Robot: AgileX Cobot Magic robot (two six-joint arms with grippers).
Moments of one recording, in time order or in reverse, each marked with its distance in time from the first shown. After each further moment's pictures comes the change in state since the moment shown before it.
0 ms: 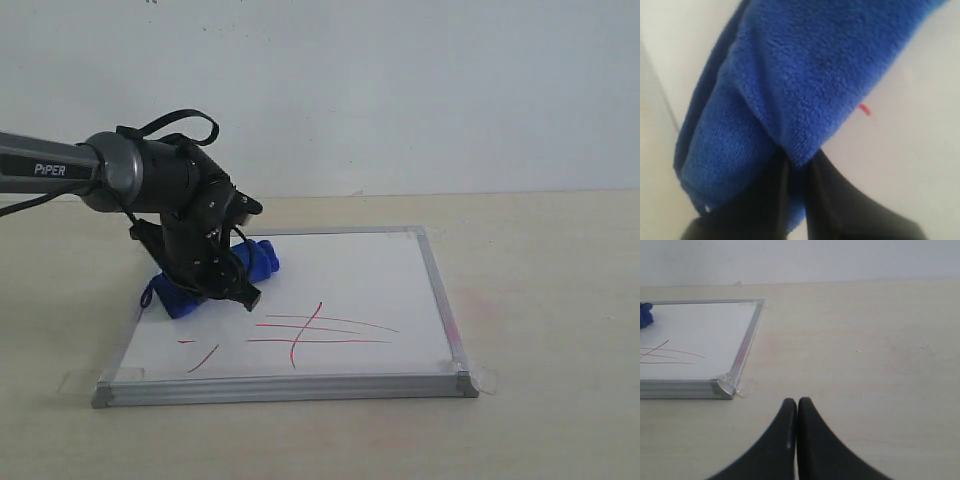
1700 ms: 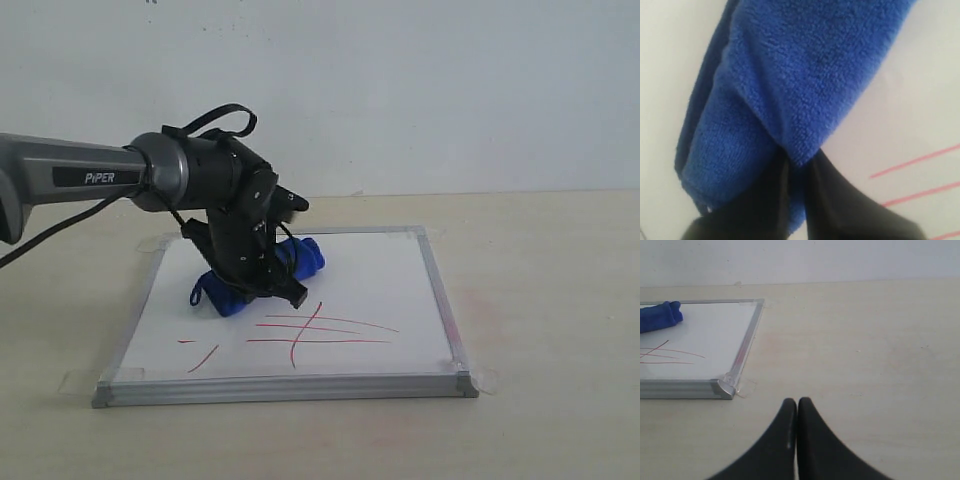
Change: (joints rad) left arm -0.058 0.070 -0.151 -0.093 0.034 0.071; right arm 0.000 0.000 0.000 0.000 0.000 0.000
